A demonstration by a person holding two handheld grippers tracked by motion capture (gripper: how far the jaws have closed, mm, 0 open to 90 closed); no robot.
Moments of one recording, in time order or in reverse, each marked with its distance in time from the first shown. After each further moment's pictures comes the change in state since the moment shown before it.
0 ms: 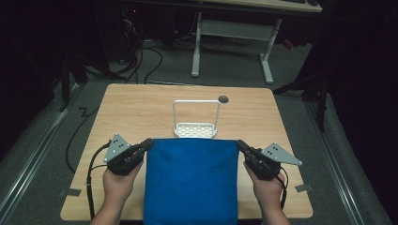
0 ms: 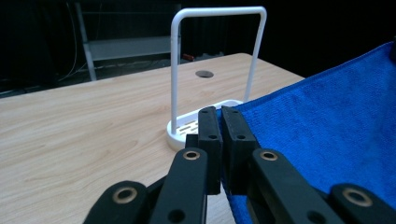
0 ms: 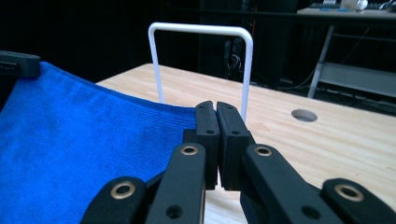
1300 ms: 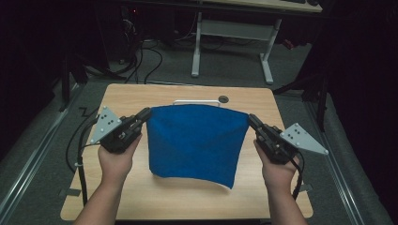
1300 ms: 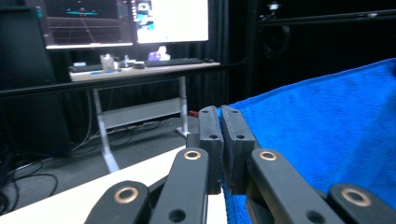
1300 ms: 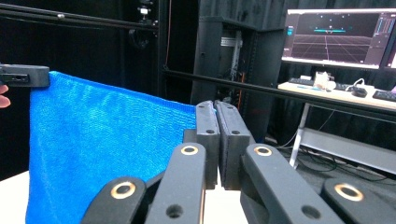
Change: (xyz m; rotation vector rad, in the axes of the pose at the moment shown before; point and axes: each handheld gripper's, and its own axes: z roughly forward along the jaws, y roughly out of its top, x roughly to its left) left arm 0.004 0.091 -0.005 -0.213 0.027 0.094; right arm -0.004 0.084 -0.017 -0.210 -0.030 -0.079
